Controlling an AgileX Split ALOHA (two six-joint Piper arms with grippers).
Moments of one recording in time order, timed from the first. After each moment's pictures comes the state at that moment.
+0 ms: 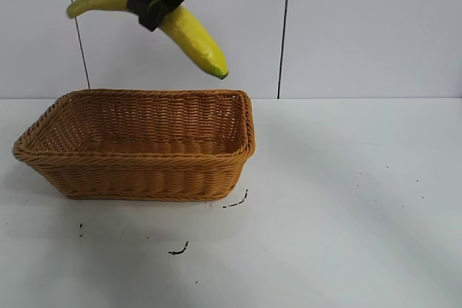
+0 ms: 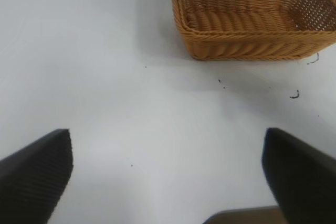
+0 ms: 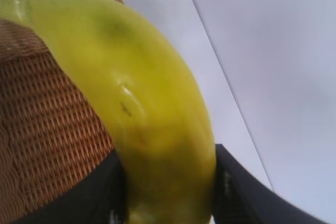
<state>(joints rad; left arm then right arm) -0.02 0.00 -0.49 -0.06 1.07 0.06 0.72 2.40 -2.23 -0.07 0.79 -0.64</state>
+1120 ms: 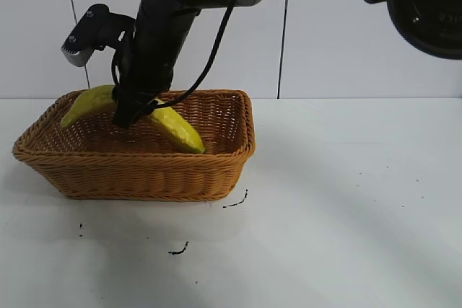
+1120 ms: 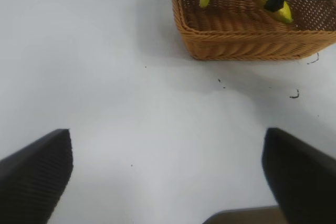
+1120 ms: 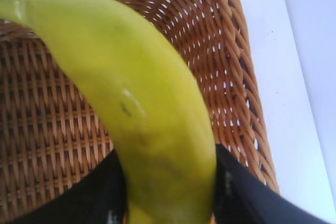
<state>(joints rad) -0.02 0.00 -0.49 -0.06 1.07 0.06 0.70 2.50 -2.23 -0.06 0.70 -0.59</state>
